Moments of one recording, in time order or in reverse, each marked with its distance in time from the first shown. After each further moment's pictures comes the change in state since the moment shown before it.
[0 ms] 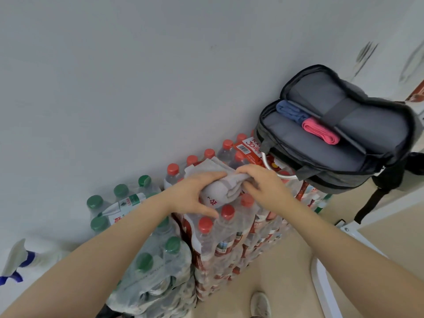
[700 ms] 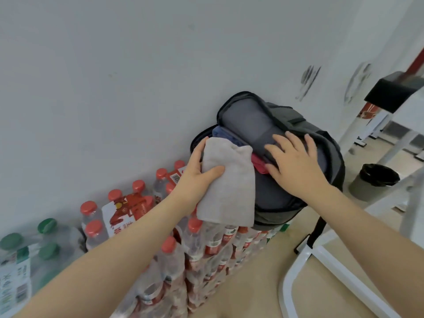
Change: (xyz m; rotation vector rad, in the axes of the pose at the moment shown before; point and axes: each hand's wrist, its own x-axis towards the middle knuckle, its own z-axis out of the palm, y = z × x) left_hand 0.186 0.125 0.028 -0.943 0.533 -0.007; right_hand -0.002 0.131 -0.191 -0.805 0.070 0.253
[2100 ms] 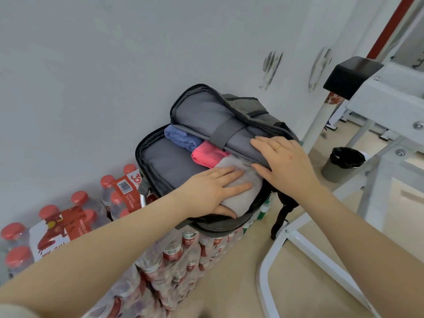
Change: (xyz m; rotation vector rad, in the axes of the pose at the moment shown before) left_hand 0.062 -0.043 0.094 1.524 -0.690 0.814; right_hand -0.008 0.104 0.031 -0.034 0.365 -0.231
